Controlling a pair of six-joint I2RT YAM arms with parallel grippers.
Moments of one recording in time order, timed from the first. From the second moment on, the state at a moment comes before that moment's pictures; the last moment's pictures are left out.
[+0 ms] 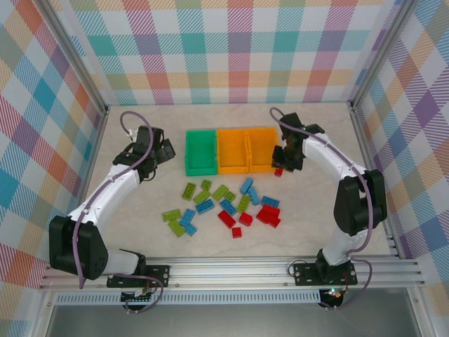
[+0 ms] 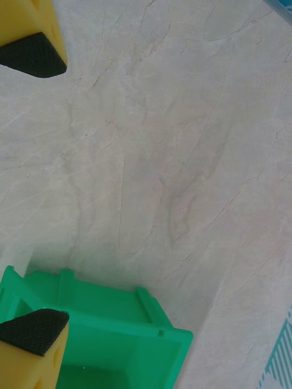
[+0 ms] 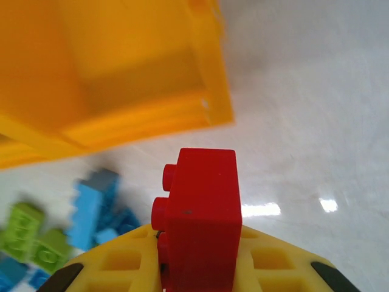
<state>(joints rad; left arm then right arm) -0.26 1.35 1.06 -0.55 -0.36 -0.57 0.33 1.73 1.42 -0.97 -0.10 0.52</state>
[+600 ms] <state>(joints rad) -0.38 1.32 0.99 -0.57 -0.25 -0.60 0.33 2.12 1.88 -1.07 -0.17 0.52</state>
